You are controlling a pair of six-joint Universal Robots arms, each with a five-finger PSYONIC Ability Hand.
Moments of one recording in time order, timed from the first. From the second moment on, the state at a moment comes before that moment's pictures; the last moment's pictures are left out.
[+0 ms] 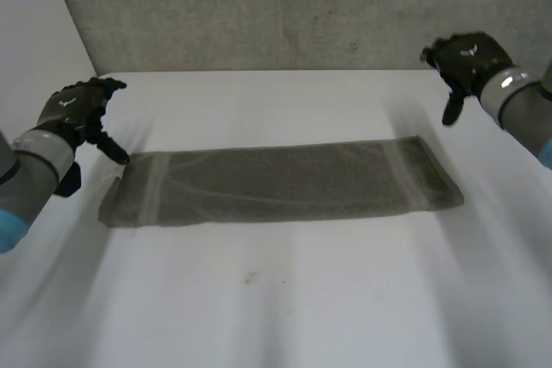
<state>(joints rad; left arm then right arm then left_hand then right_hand) 4.64 -1.93 -1.56 3.35 -1.40 3.13 1.74 -0.92 0.90 0.19 1.33 2.62 0.18 0.17 0.17 0.17 0.03 0.24 0.25 0.24 0.26 0.06</state>
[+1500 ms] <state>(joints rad) 4.67 -1.81 -1.89 3.53 -1.40 3.06 1.40 -0.97 1.49 -0.19 1.21 2.52 0.18 0.17 0.17 0.17 0.03 1.32 1.31 1.34 1.34 1.16</state>
